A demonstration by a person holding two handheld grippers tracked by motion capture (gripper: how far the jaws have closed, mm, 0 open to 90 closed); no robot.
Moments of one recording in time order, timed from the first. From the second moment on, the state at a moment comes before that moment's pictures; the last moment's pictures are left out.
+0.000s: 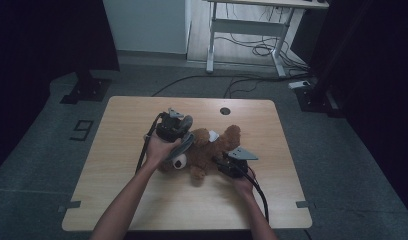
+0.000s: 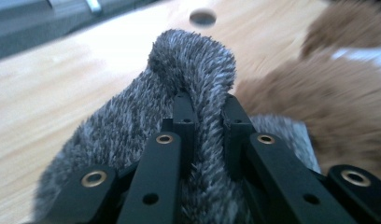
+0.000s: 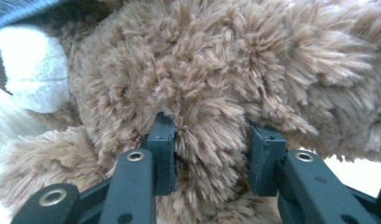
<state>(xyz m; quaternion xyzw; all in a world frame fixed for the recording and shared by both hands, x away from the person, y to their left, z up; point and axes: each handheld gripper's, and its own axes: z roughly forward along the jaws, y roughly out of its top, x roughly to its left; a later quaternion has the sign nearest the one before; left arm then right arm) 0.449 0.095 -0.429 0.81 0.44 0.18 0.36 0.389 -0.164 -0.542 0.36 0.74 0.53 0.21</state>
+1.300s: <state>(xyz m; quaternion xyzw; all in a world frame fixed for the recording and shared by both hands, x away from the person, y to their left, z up) 0.350 0.121 -0.477 0.80 0.39 0.17 0.43 0.358 -0.200 -0.538 0.39 0.73 0.55 0.10</state>
